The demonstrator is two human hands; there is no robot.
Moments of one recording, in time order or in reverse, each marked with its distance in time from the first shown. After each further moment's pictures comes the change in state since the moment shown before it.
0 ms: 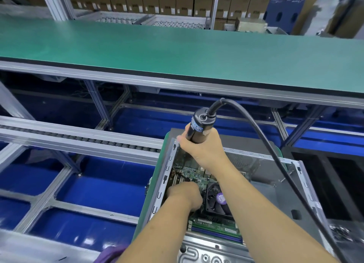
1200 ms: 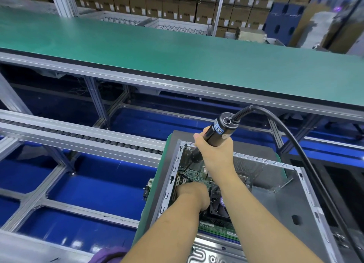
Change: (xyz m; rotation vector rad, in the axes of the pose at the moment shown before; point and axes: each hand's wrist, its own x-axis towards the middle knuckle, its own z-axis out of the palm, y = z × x) left_hand 0.015 0.008 0.005 0.067 0.064 0.091; right_hand -0.008 0.006 0.010 0.028 0.299 -0.041
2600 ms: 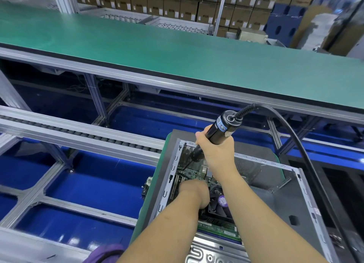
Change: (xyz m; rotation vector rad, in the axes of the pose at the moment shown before) left_hand 0.011 0.002 0.002 0.088 0.025 0.073; right_hand 0.005 0.002 -0.002 -0.035 0.006 0.043
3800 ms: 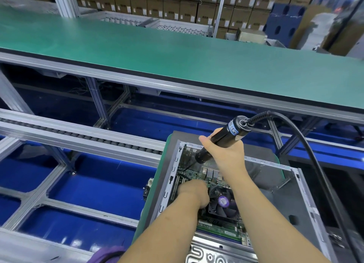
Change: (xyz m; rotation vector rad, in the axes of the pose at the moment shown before) left_hand -0.008 -0.001 -0.004 -0.182 0.010 -0.087; right_hand -0.002 -0.004 -0.026 -0.053 0.032 0.073
